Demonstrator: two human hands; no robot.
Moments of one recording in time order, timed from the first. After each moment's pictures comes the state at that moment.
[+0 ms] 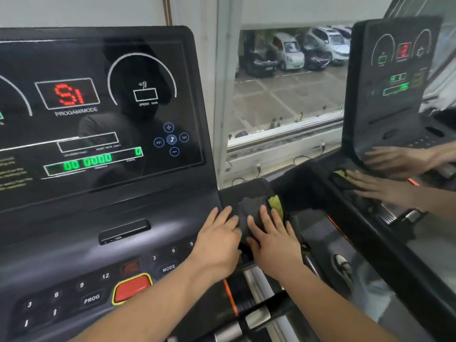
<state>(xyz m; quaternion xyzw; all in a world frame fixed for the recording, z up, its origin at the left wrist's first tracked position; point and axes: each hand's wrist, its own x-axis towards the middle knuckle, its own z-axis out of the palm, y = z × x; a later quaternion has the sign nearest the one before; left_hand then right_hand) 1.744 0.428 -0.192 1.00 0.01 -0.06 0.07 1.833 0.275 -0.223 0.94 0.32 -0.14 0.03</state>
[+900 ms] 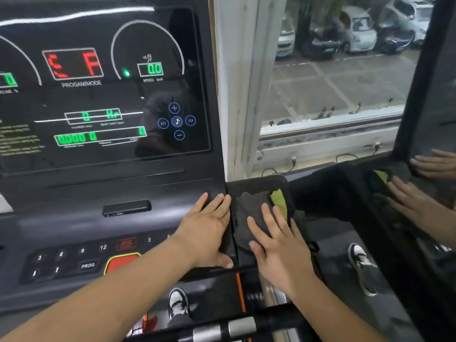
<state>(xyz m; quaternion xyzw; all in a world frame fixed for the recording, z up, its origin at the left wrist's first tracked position) 1.759 0.443 -0.189 0.98 0.09 -0.18 0.01 1.871 0.249 -0.256 0.88 0.47 -0.02 -0.05</state>
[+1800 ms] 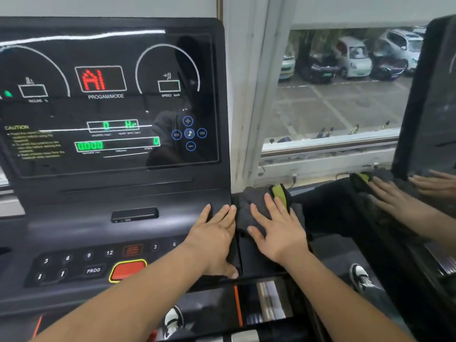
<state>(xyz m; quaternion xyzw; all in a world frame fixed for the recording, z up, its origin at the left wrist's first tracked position) 1.760 0.438 -0.189 0.97 0.10 -0.21 0.03 1.910 0.299 -0.241 0.89 0.45 -0.09 -0.01</state>
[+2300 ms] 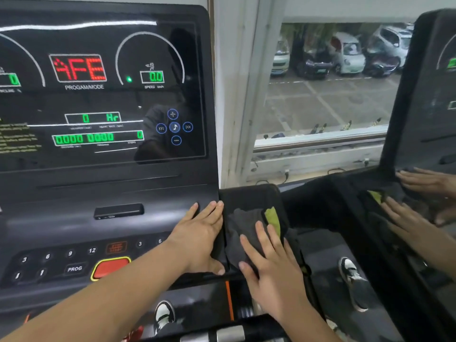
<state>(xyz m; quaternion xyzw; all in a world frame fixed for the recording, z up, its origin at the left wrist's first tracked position) 1.756 0.441 -0.198 0.98 0.11 -0.18 0.05 1.850 0.228 -0.264 0.88 0.47 -0.02 -0.08</state>
